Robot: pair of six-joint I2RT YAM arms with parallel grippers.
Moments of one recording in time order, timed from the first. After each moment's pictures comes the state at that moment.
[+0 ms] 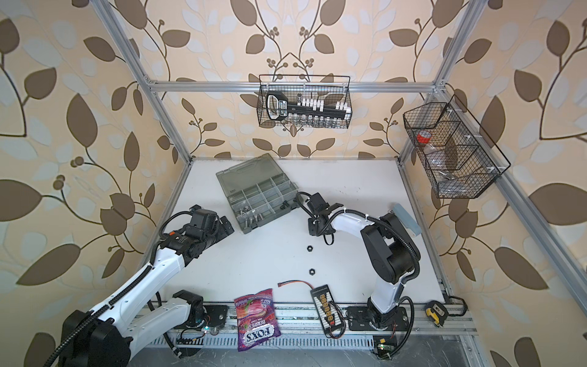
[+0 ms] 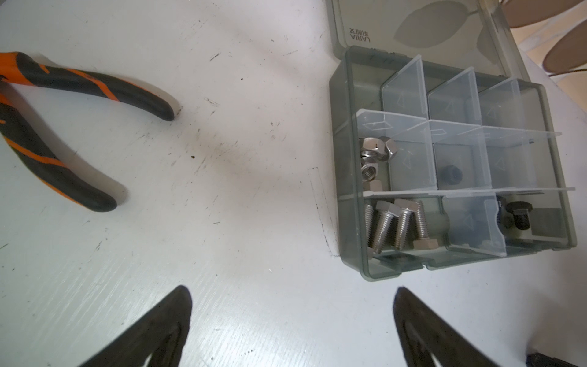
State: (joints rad) left arm -0.25 0.97 0.63 -0.55 -0.23 -0.80; right arm 0.53 1.78 1.05 -0.50 0.11 0.45
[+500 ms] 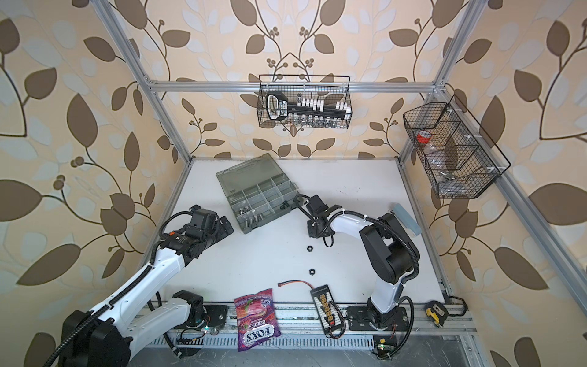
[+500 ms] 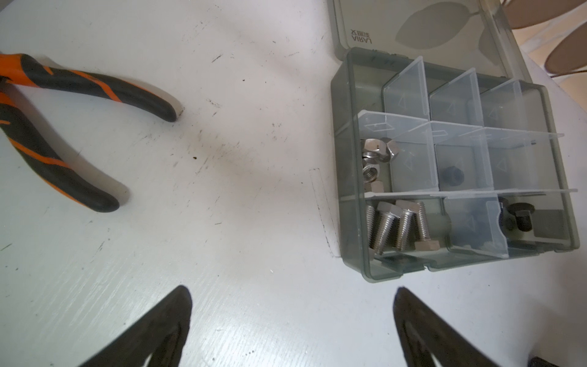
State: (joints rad) left arm -0.25 0.97 0.63 -0.55 -0.24 -0.80; right arm 0.54 1.78 1.04 -0.50 0.11 0.45
